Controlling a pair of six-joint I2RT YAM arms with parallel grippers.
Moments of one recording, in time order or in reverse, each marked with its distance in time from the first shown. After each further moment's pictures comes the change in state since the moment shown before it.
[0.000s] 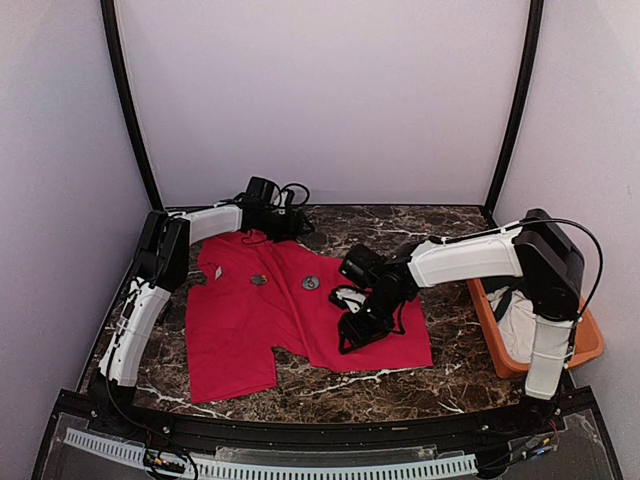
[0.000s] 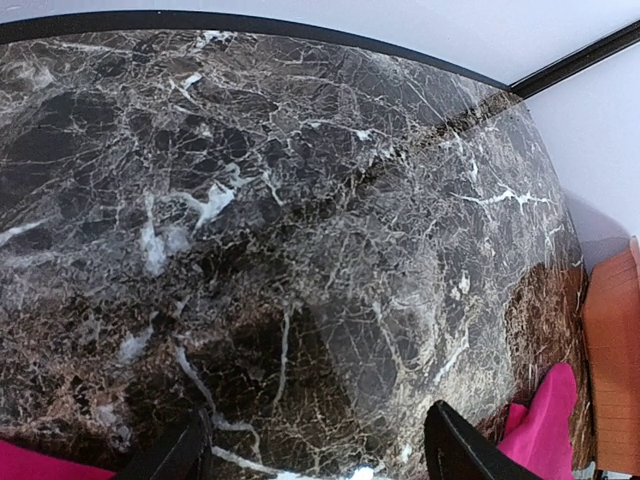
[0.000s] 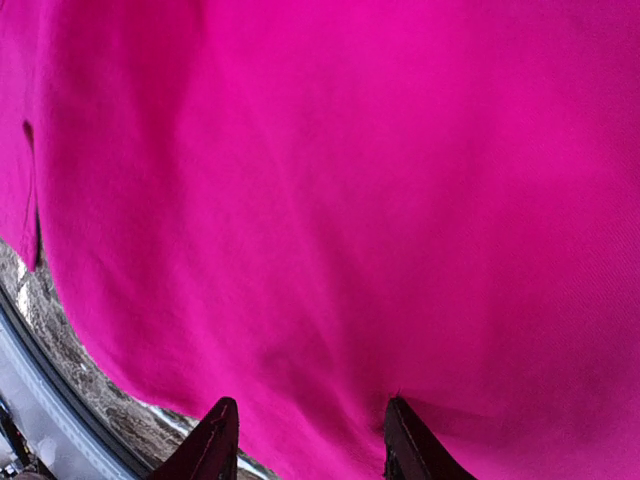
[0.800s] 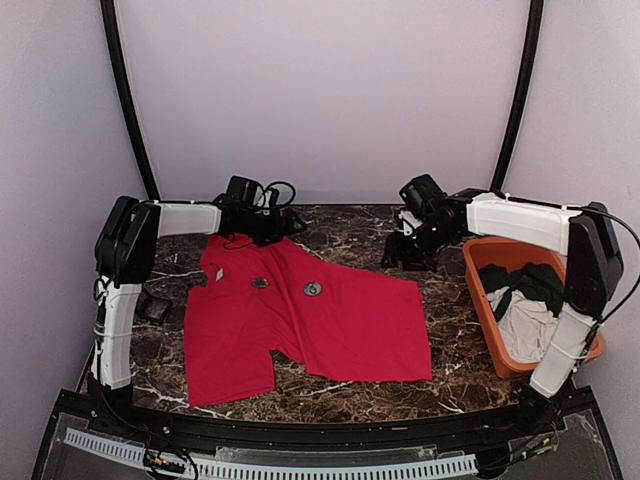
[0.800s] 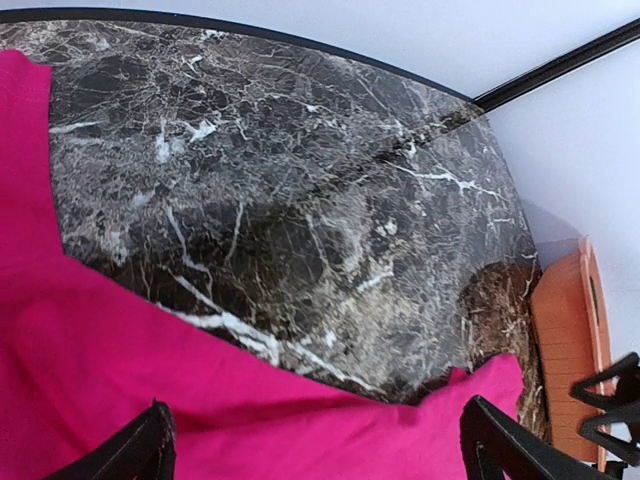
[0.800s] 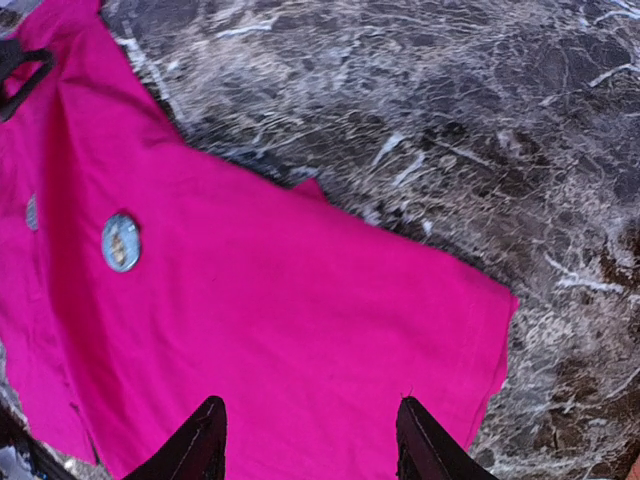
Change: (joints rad) left arm -0.001 -0.336 -0.480 0.185 0.012 -0.074; right arm -0.322 -0.202 0.077 -0.021 0.179 0.165
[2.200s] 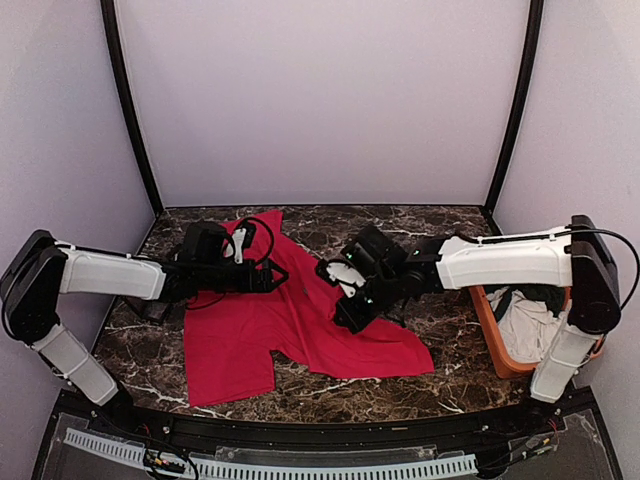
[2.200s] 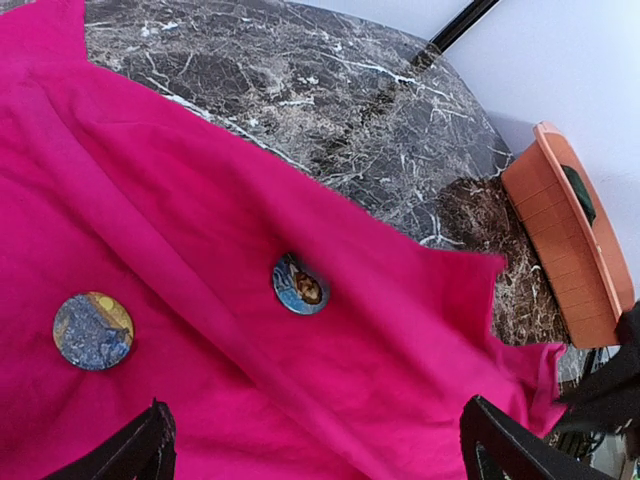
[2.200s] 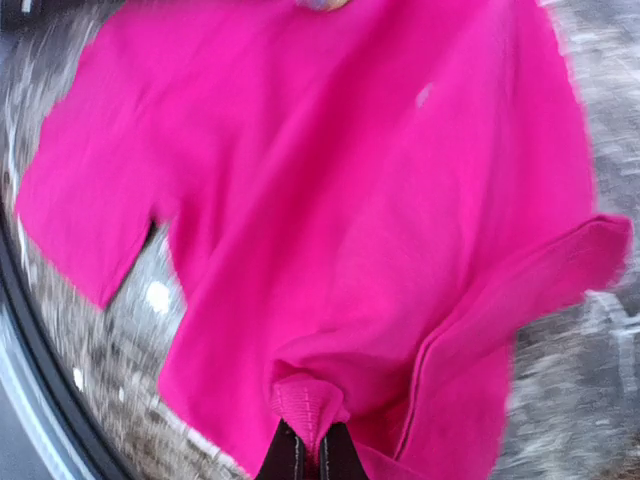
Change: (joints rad) left arm -0.195 -0.718 -0.926 0.311 -0.219 0.013; right arm 0.370 -0.024 -0.126 0.204 0.027 -0.293
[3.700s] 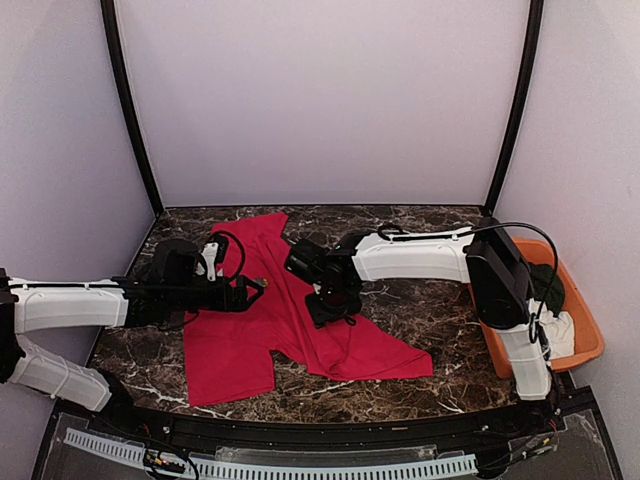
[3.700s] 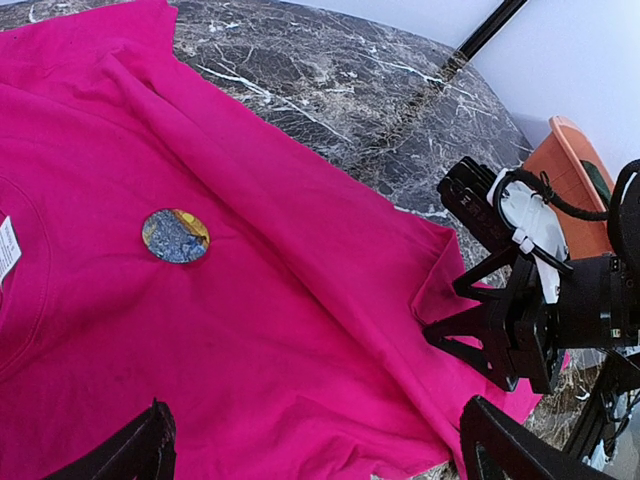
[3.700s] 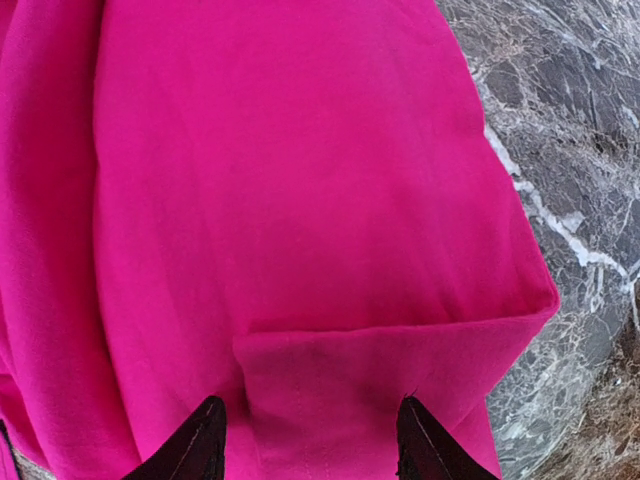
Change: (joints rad) left arm -0.023 -0.340 -0.227 -0.105 -0.132 0.004; right arm 0.082 0.505 0.544 -0.414 0.320 0.363
